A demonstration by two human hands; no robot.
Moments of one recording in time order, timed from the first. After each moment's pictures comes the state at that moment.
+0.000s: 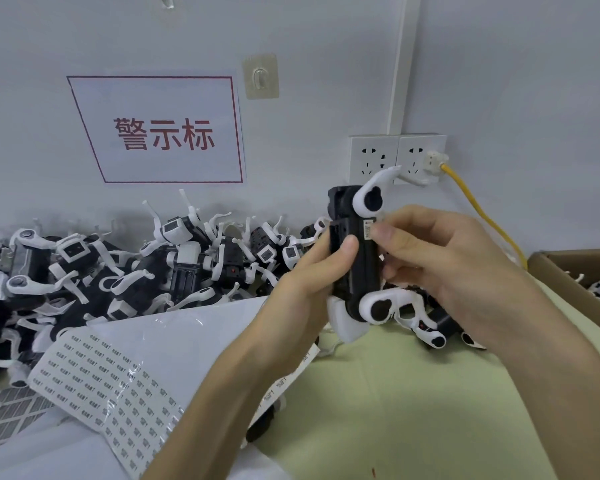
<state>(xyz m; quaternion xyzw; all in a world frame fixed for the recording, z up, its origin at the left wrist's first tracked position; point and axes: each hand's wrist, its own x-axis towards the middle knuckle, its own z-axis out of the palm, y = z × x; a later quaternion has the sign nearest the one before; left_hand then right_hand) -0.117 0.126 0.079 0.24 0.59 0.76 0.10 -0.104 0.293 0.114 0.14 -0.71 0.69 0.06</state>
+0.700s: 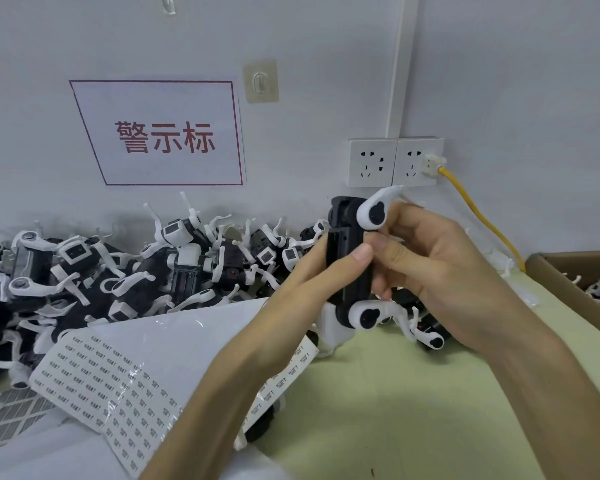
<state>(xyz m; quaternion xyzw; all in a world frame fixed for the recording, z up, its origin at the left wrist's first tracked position) -0.117 0.118 0.074 0.29 0.63 0.71 0.10 -0.109 0.290 0.106 0.25 -0.67 0.69 0.05</state>
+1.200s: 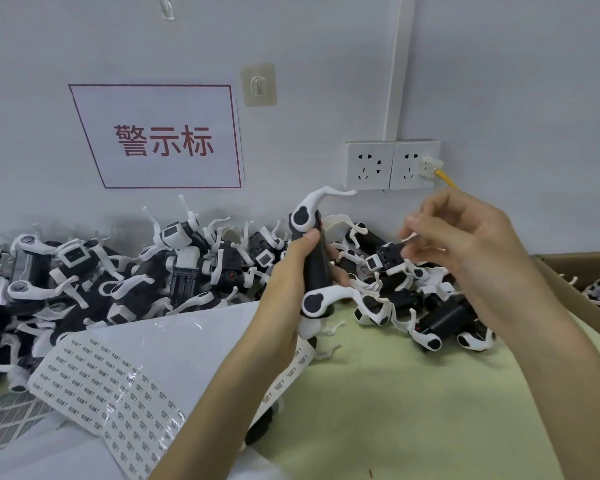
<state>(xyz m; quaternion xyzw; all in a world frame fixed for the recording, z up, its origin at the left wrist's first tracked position) -0.134 0.126 0.069 0.09 0.58 0.81 0.05 -0.126 0.321 0.108 0.14 -0.69 0.69 0.17</state>
